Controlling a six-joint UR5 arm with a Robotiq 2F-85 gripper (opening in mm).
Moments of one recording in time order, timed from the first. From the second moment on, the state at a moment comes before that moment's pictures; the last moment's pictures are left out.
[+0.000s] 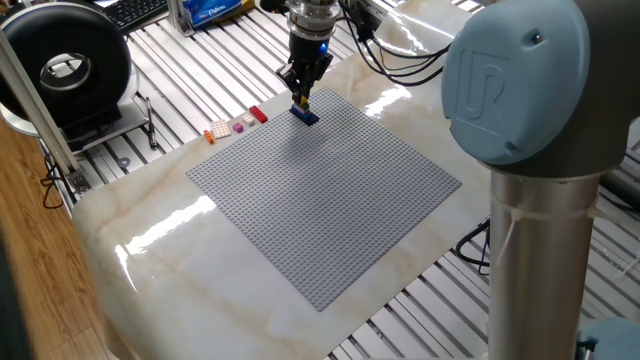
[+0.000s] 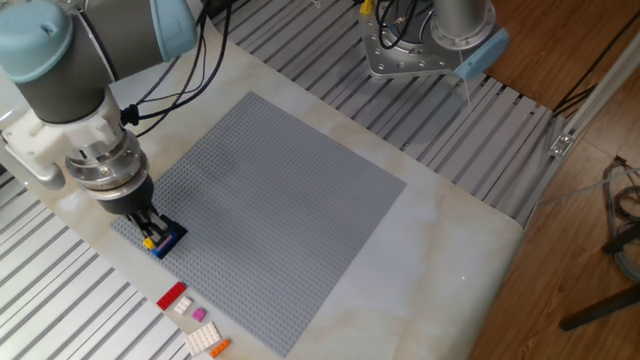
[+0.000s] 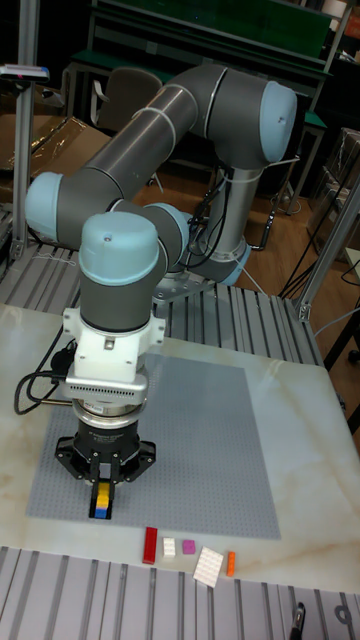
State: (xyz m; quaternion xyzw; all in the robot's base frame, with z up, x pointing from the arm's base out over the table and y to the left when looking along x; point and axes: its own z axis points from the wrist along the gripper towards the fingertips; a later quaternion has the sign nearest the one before) arm 0.700 -0.059 0.030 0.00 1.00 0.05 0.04
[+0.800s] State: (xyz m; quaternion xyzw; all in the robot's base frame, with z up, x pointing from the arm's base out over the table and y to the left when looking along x) arm 0.697 -0.072 0.043 -0.05 1.00 0.05 0.02
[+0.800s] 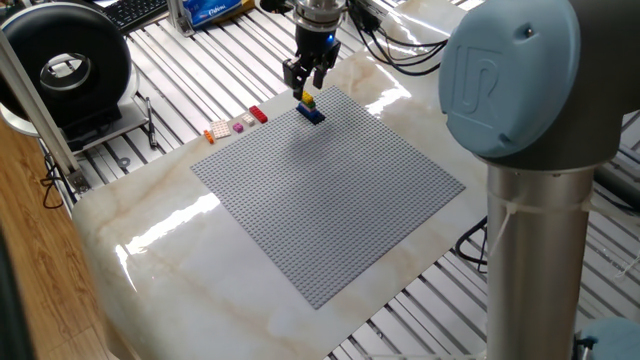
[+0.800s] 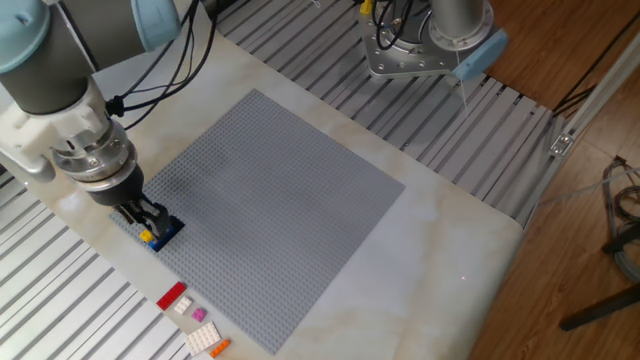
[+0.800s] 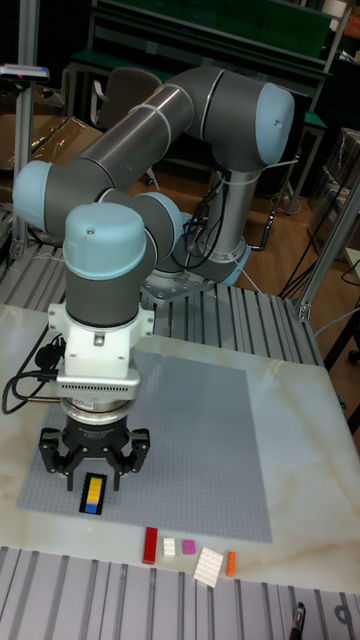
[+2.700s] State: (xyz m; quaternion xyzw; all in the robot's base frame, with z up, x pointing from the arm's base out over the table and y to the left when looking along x) arm 0.718 -0.190 0.077 -0.03 1.00 -0.05 0.01
